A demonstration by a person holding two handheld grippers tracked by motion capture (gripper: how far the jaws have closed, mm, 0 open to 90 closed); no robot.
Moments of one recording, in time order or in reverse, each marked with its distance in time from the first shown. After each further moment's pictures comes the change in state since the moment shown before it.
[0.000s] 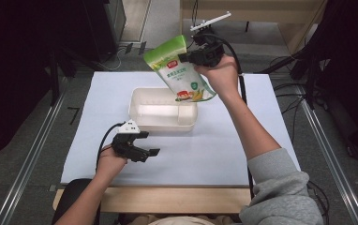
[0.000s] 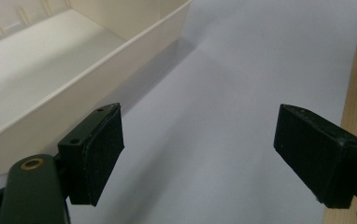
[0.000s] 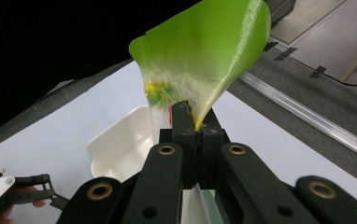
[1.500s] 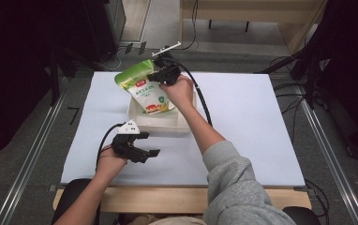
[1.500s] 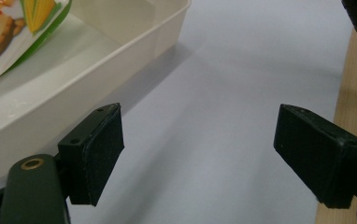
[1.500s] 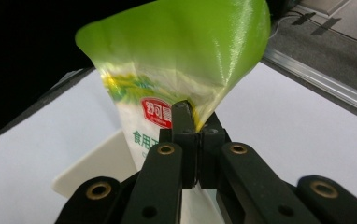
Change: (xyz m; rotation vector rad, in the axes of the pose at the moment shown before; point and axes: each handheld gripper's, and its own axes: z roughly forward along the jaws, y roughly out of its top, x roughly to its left) left arm -0.002 0.000 -0.001 -0.002 -0.015 0.002; right arm 0.018 -0.031 0.153 0.073 0.065 0.058
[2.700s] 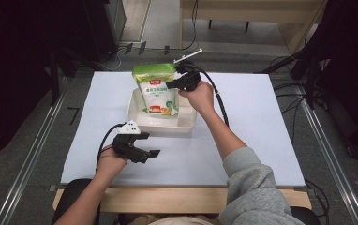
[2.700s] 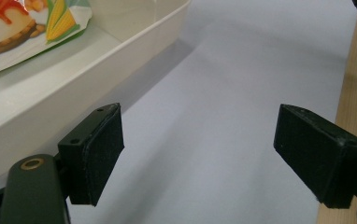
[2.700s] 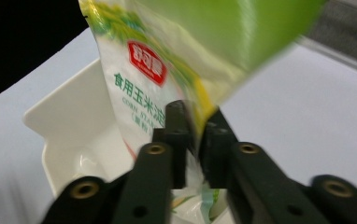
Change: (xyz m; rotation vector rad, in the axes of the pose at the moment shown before) left arm 0.000 0.000 0.002 0.010 -0.001 0.003; right arm -0.041 -0.039 -0.028 0.062 0.015 0.045
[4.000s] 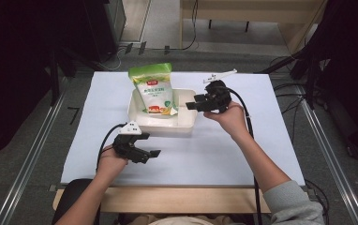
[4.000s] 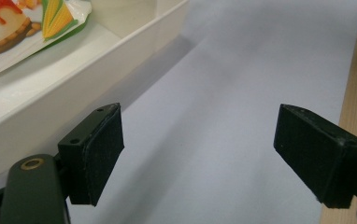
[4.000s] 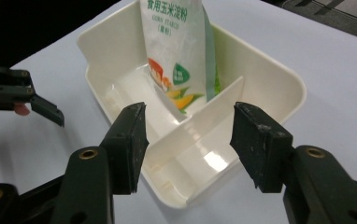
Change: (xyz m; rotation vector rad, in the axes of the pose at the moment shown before) left arm -0.001 0.000 0.002 0.022 0.014 0.005; right arm 0.003 -0.083 -0.083 -0.060 0.036 -0.053
